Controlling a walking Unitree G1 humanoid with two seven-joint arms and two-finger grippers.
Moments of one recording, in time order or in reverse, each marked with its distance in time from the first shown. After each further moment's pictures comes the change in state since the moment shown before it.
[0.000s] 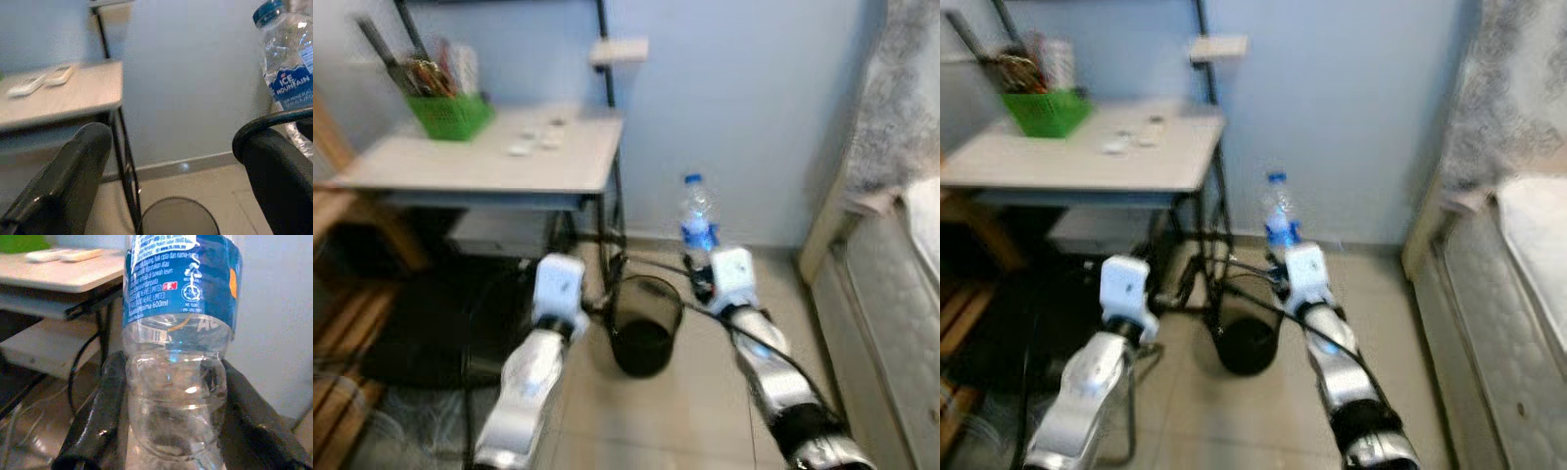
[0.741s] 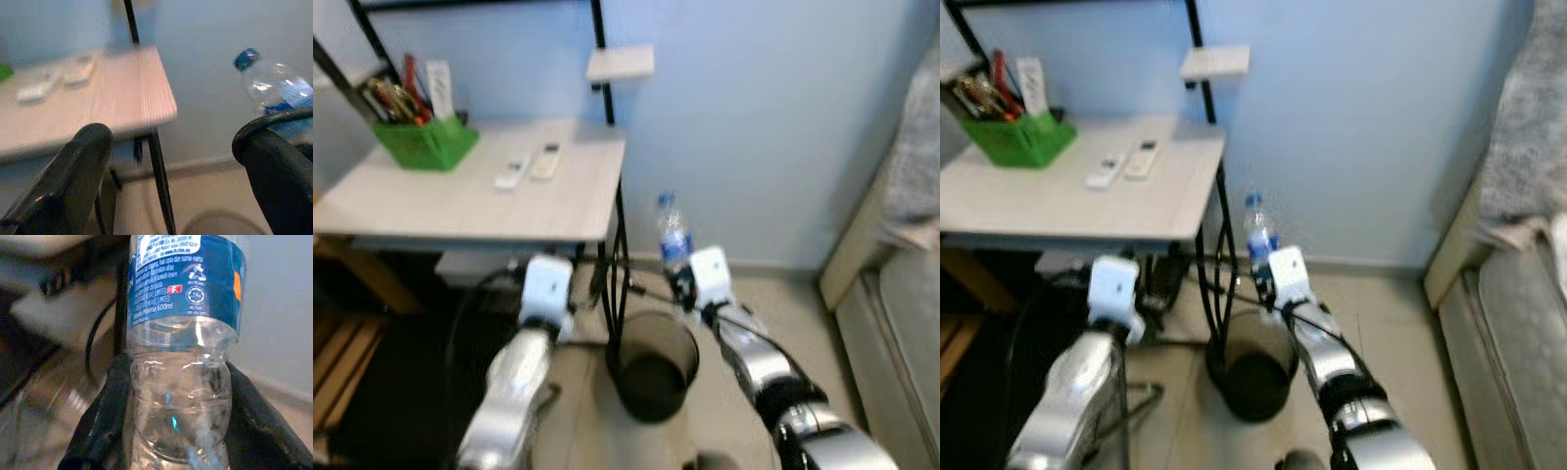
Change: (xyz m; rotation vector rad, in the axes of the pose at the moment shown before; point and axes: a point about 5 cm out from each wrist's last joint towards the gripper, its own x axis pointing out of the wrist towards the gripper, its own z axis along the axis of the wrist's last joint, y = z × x) left arm -0.019 0.018 -0.010 0.061 0.099 -0.010; right arm 0.012 0.016 -0.031 0.038 0.287 0.132
